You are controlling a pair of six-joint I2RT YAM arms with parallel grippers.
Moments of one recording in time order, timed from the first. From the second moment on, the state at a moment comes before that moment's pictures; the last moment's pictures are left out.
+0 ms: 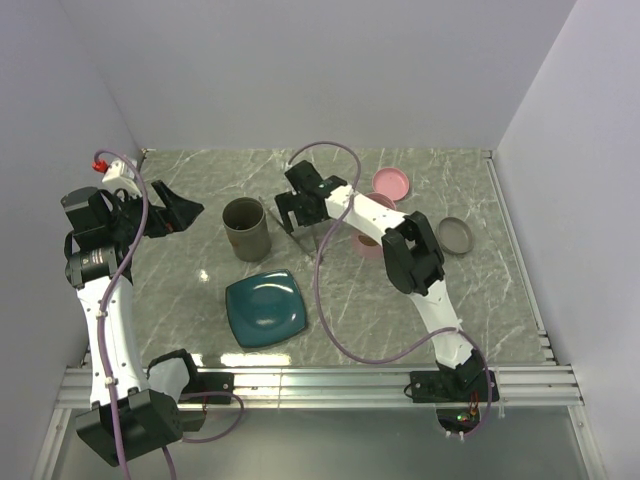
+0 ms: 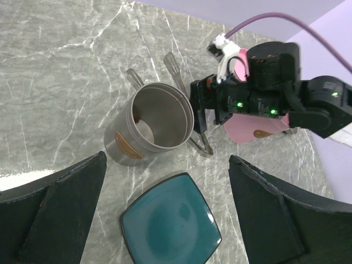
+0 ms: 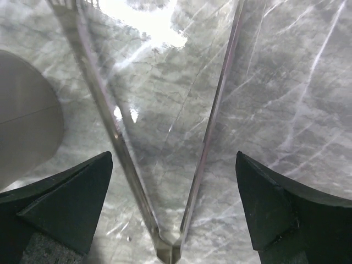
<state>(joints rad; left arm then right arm) 0.38 0.96 1.05 -0.49 0.77 -0.25 0.69 2.33 2.01 -0.67 0.09 0.26</state>
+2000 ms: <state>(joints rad) 0.38 0.90 1.07 -0.54 0.75 -0.12 -0.17 1.78 1.43 -0.95 -0.33 -0.19</state>
